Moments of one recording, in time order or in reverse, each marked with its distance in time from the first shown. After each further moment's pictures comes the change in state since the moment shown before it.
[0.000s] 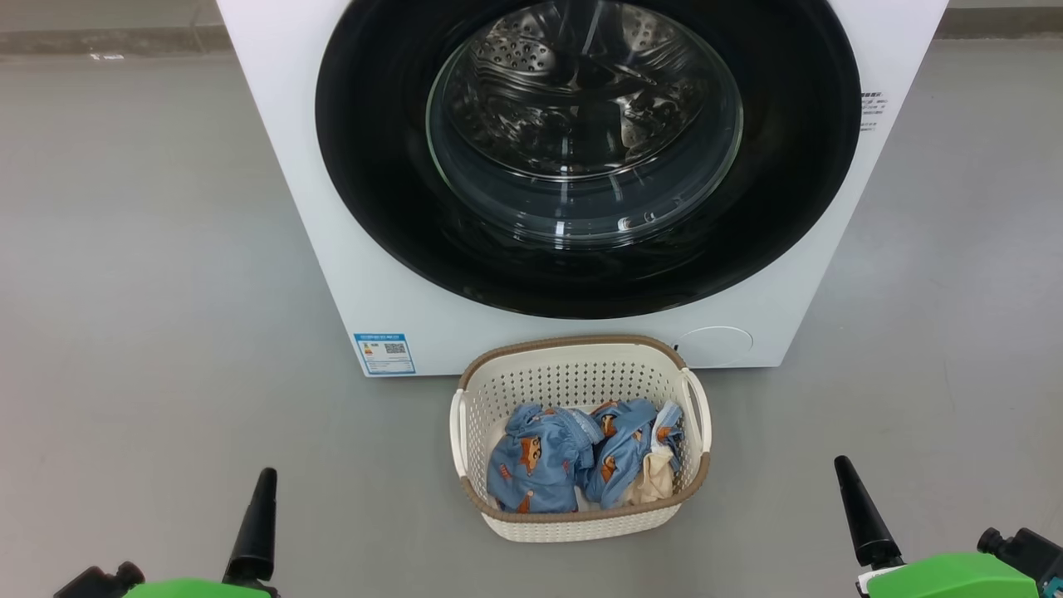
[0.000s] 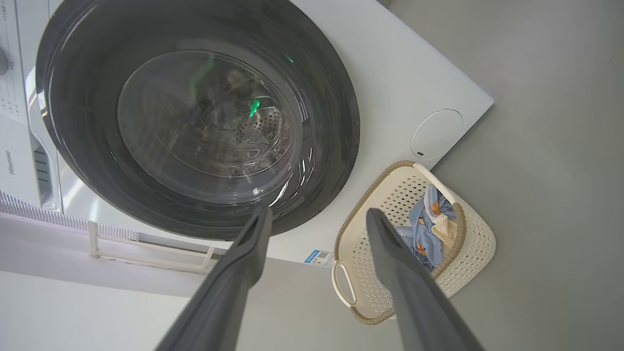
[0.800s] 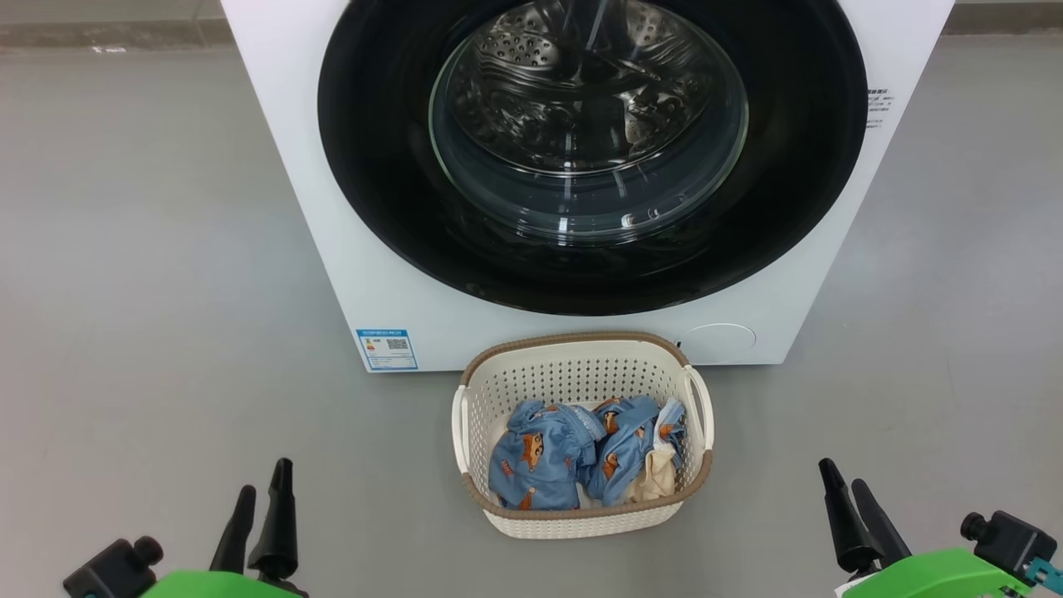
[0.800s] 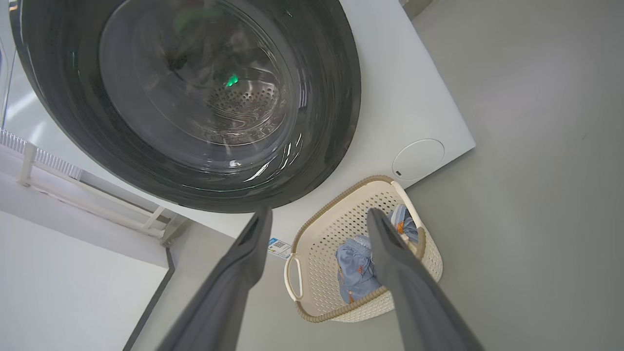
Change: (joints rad) left arm 0.000 0.007 -0.032 -0.028 0.354 -0.001 -0.070; right arm -0.004 -0.023 0.035 0.008 -0.281 0.000 -0.069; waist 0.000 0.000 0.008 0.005
